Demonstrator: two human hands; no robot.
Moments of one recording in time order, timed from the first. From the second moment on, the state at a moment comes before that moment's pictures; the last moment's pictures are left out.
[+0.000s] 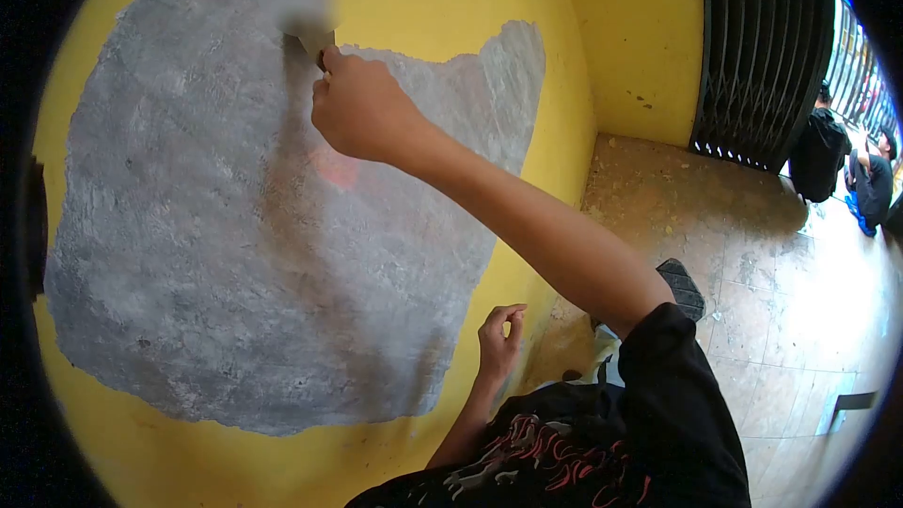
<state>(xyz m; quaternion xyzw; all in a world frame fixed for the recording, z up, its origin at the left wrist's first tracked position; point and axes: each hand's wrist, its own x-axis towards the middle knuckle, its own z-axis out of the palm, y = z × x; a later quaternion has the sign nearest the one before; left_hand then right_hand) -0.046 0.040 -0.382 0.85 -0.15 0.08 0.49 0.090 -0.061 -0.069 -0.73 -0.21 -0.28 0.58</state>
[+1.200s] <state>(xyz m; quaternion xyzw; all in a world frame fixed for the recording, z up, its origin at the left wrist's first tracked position) -0.036 0.032 -0.383 0.85 -0.17 0.05 0.49 0.086 -0.068 -0.061 -0.75 -0.22 -0.22 0.58</state>
